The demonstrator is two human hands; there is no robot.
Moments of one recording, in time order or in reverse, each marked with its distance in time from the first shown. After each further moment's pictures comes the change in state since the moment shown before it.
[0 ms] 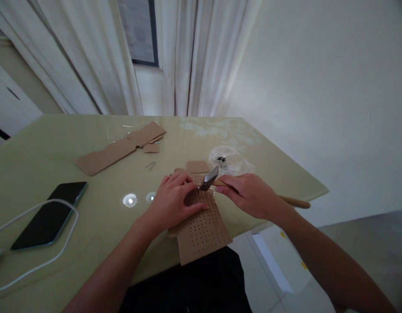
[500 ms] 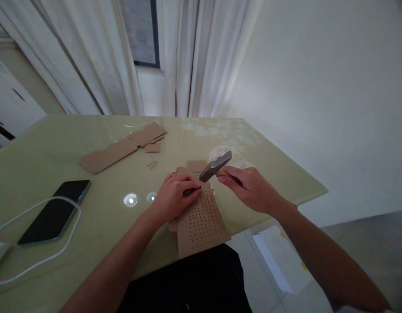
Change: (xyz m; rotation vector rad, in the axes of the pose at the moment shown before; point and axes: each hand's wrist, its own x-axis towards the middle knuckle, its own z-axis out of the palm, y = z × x) left_hand 0.008 -0.009 0.010 -0.080 0.067 0.007; right_hand 0.002 0.001 -0.003 0.168 0.090 0.005
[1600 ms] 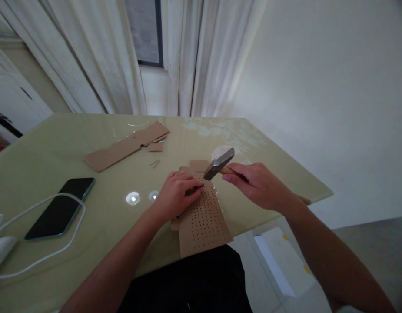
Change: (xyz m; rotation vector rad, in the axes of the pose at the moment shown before) left_hand 0.001 0.000 -0.003 0.034 0.054 0.073; right_hand 0.006 0.000 -0.017 -0.138 -0.020 -0.041
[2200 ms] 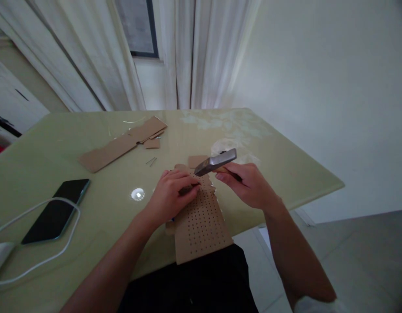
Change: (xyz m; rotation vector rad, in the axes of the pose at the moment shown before) left_hand -0.003 0.003 -0.007 -0.068 -0.023 -0.058; right_hand 0.004 0.016 0.043 0.428 0.247 -0.129
